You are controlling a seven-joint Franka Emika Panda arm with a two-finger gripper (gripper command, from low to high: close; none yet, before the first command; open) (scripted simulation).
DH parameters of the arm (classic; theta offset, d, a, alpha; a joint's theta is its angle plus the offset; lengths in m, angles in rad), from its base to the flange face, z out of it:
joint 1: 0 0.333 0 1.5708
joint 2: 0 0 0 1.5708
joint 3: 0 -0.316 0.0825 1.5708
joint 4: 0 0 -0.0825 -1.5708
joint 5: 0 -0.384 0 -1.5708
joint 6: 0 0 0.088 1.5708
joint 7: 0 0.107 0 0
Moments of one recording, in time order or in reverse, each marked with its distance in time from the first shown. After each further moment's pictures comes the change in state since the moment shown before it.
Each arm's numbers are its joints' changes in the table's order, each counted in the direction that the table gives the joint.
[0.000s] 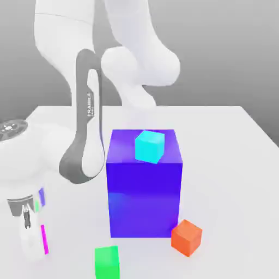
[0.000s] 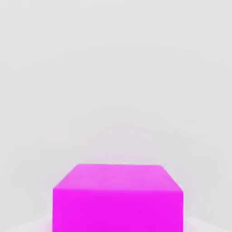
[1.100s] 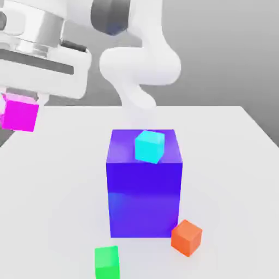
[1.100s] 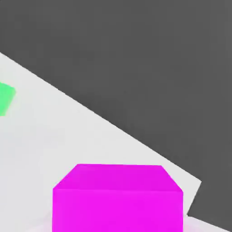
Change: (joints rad) arm 0.199 0.741 0.059 -0.006 0.453 -0.448 -1.445
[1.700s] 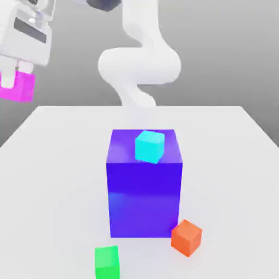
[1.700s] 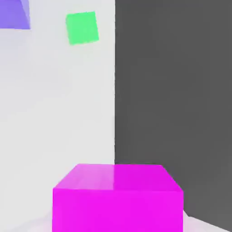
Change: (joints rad) arm 0.210 0.091 0.246 0.017 0.011 -0.012 -1.020
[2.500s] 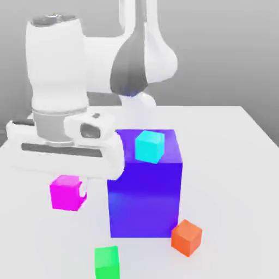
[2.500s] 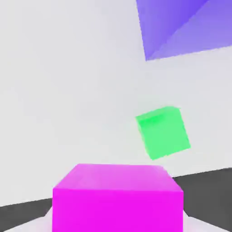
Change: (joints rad) arm 0.463 -0.519 0.261 0.017 -0.411 0.226 -1.517
